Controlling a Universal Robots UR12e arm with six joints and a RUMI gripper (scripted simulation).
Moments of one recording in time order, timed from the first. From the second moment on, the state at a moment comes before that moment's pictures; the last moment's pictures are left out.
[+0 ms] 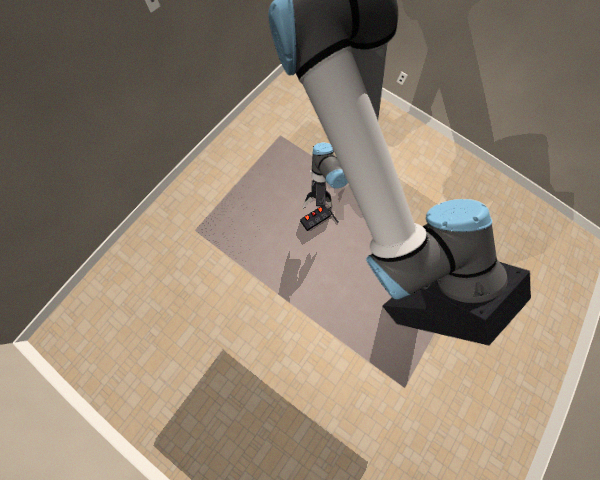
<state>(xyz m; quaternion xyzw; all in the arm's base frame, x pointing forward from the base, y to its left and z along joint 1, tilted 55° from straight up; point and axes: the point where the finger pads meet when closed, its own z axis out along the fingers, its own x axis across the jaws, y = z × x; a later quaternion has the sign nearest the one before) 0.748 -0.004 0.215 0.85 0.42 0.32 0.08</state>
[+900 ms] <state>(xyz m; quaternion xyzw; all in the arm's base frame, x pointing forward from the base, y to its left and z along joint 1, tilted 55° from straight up) 0.718 0.001 0.208 0.88 0.27 0.37 0.09</state>
